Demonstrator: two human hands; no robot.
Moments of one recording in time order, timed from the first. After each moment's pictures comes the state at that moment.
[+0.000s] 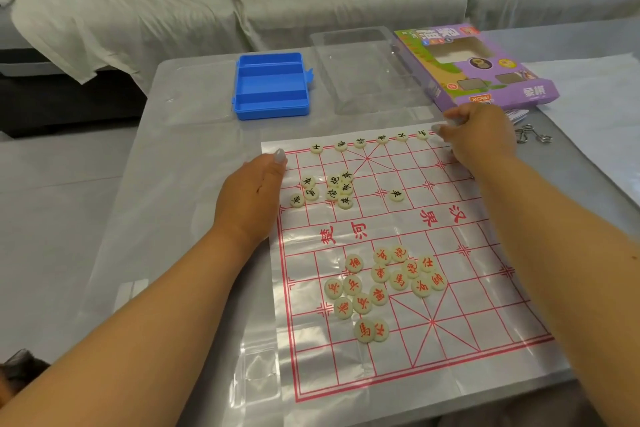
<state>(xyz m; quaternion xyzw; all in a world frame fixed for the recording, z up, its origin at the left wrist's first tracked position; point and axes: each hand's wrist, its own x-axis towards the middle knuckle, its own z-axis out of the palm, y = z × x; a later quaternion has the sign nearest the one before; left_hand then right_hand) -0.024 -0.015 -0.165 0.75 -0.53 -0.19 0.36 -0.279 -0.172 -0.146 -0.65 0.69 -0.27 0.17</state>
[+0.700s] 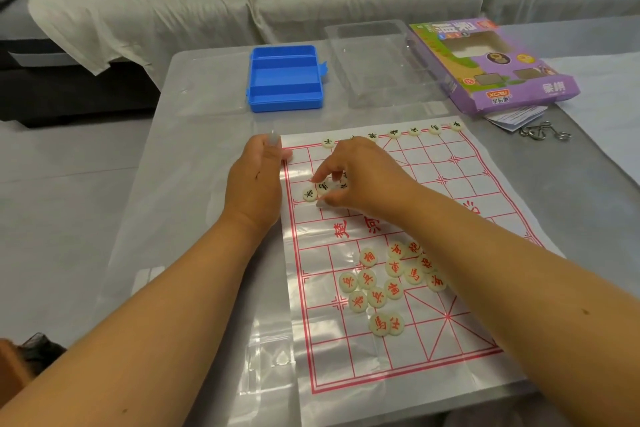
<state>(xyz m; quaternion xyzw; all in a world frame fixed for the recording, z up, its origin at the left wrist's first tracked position) -0.024 -0.015 -0.157 0.73 -0.43 -0.22 0.48 -0.160 -0.077 -0.140 -0.90 0.40 -0.07 0.17</state>
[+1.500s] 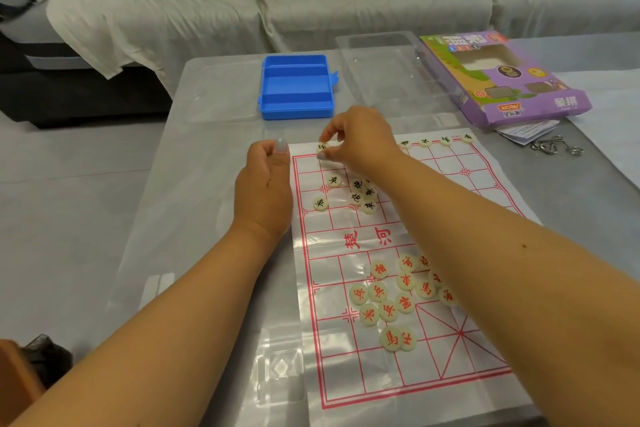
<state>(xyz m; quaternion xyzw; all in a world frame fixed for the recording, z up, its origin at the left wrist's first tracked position) -0.021 -0.018 -0.159 0.76 -0.39 -0.20 0.48 -0.115 -0.133 -0.140 -0.84 0.50 -0.14 0.16</state>
